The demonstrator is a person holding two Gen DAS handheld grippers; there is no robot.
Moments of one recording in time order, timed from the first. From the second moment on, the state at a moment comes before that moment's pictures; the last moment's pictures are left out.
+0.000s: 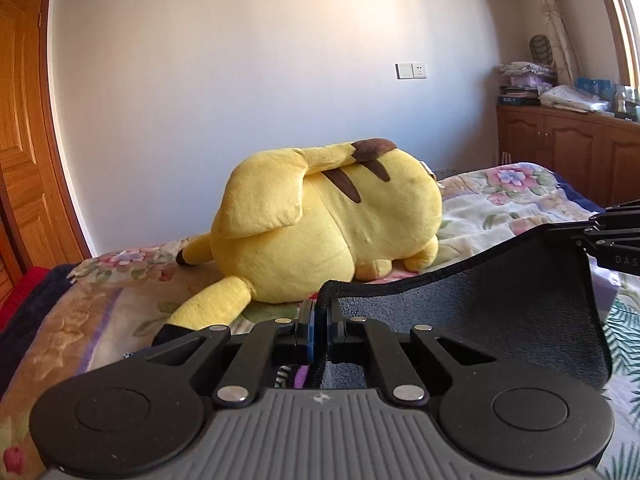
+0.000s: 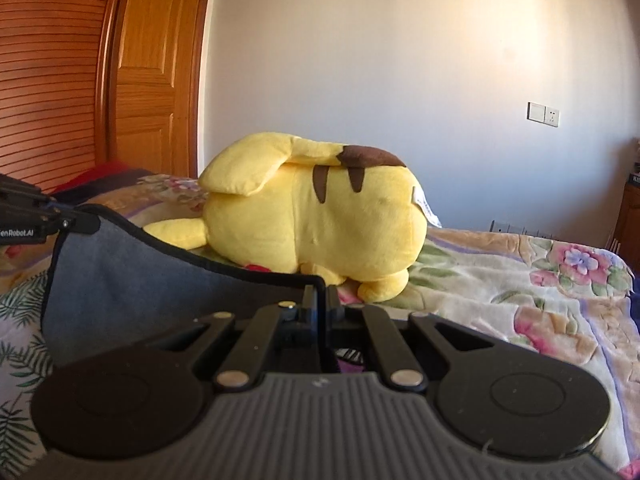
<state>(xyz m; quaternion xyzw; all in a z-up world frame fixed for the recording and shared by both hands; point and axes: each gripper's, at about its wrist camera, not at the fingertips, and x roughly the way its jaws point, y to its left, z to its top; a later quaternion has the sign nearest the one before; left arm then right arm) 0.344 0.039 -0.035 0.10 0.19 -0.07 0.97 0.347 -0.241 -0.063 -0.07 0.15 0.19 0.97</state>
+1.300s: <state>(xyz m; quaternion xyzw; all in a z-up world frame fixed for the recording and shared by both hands) 0.386 0.037 -0.103 0.07 0.28 -0.05 0.96 0.385 -0.242 -0.112 -0.05 0.24 0.17 0.96</state>
